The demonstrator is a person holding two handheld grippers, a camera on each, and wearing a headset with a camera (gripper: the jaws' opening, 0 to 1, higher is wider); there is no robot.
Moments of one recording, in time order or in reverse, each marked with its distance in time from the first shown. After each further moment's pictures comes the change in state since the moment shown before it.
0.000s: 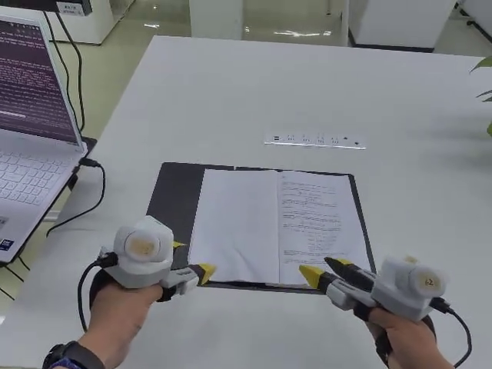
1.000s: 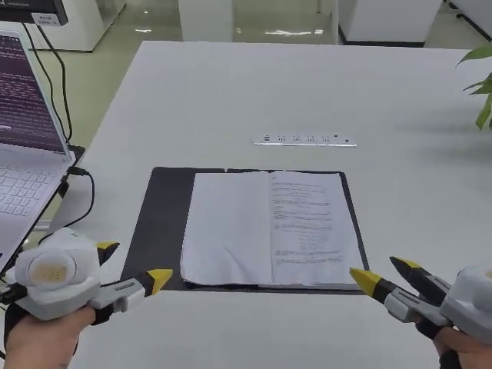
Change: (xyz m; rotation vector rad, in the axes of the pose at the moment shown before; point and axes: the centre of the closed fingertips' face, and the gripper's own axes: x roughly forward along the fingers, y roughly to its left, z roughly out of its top) left arm -0.076 0.036 0.004 -0.046 -0.087 0.149; right arm -0.094 -0.046 0.032 -0.023 -0.112 -0.151
